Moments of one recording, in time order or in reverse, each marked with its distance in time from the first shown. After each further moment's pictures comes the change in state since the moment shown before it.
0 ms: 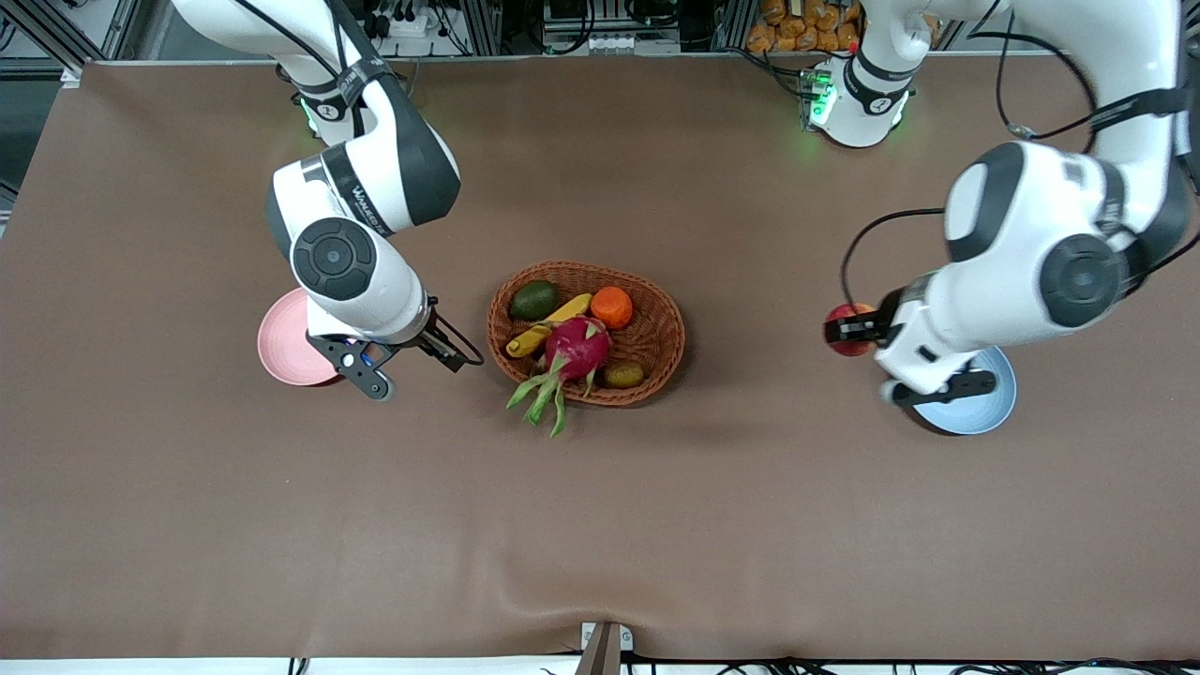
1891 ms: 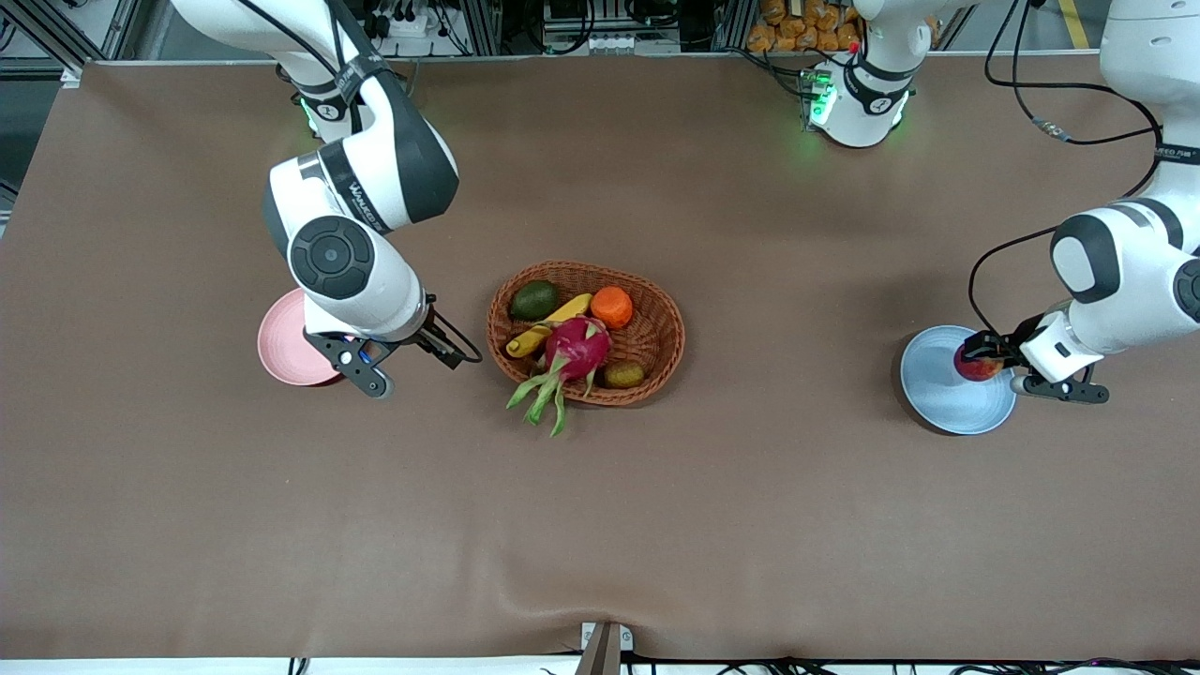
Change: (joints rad) left arm 0.439 0.073 -0.028 -0.470 0.054 0.664 0.682; right arm 0.000 -0.008 -0.001 0.005 0.000 -0.028 0.000
